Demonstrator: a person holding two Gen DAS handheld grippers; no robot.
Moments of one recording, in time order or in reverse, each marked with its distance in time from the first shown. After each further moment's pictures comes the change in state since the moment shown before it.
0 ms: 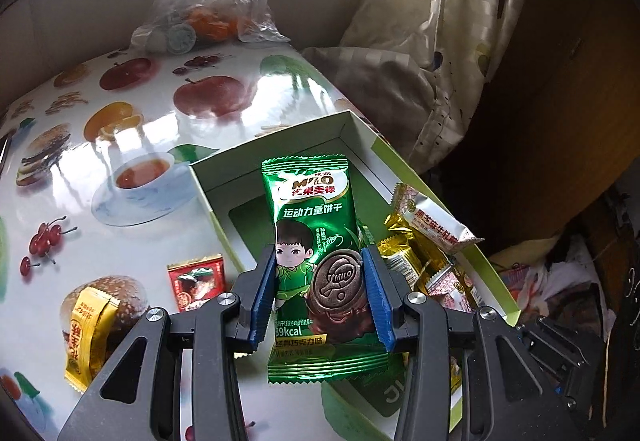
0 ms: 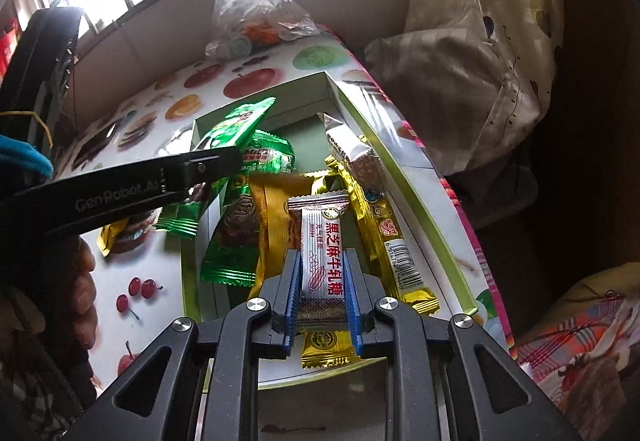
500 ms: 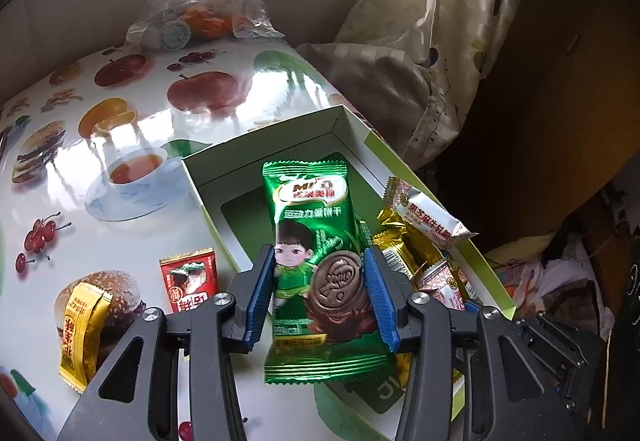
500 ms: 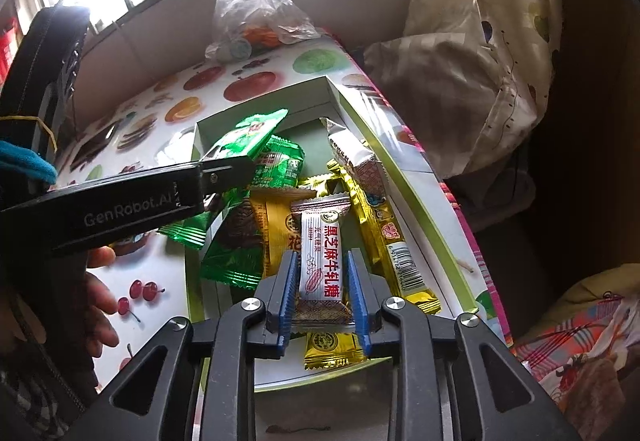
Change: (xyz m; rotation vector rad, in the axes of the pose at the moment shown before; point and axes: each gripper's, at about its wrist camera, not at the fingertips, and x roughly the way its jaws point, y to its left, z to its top) left arm 0.000 0.000 -0.001 -0.004 0.004 -0.013; right arm -0.003 0.005 0.001 -0.003 -0.012 -0.016
